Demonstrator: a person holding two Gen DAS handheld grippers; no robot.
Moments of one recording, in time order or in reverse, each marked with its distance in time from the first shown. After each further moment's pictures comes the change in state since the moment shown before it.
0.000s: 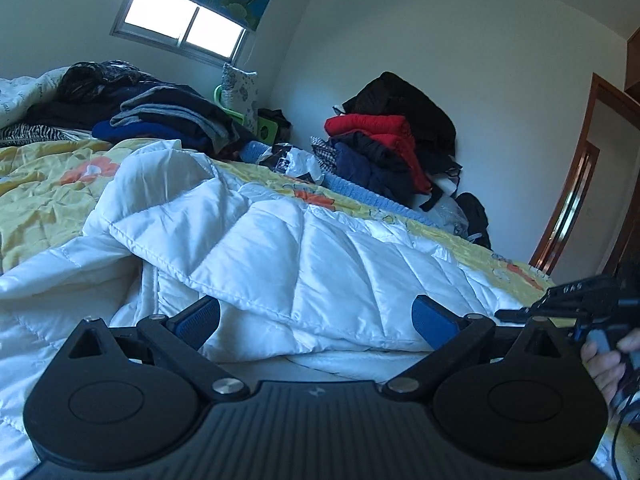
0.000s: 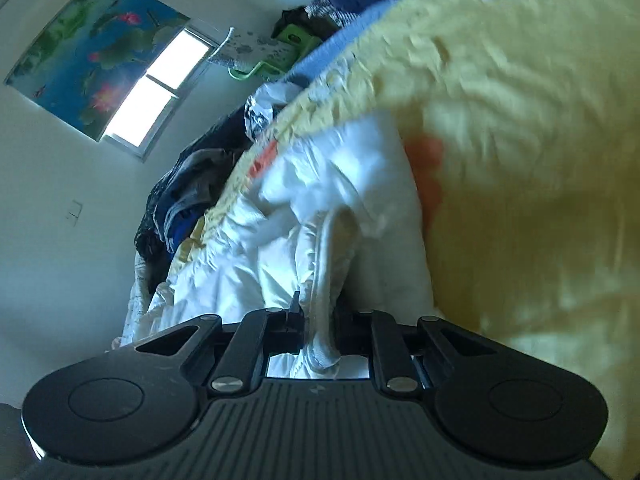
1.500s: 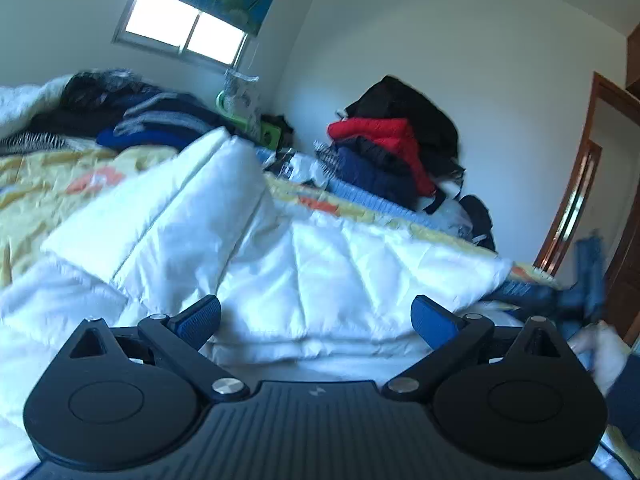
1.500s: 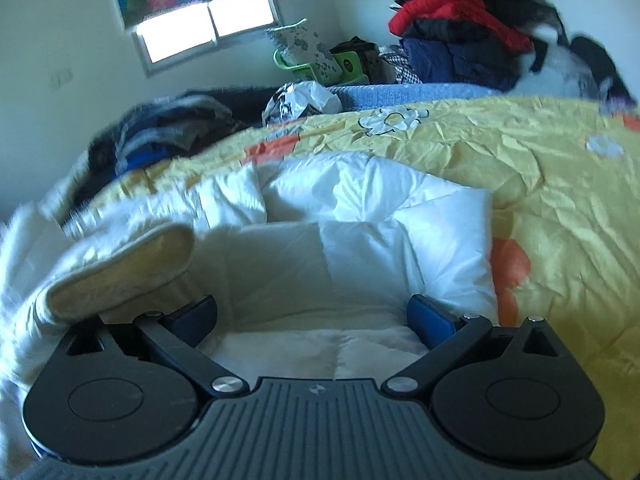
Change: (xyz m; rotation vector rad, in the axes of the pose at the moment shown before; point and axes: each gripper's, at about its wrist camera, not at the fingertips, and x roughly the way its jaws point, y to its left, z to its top) left arm -0.002 0.004 0.004 0.007 -0.002 0.009; right arm 0.062 0.048 -0.005 -0.513 -0.085 -0.214
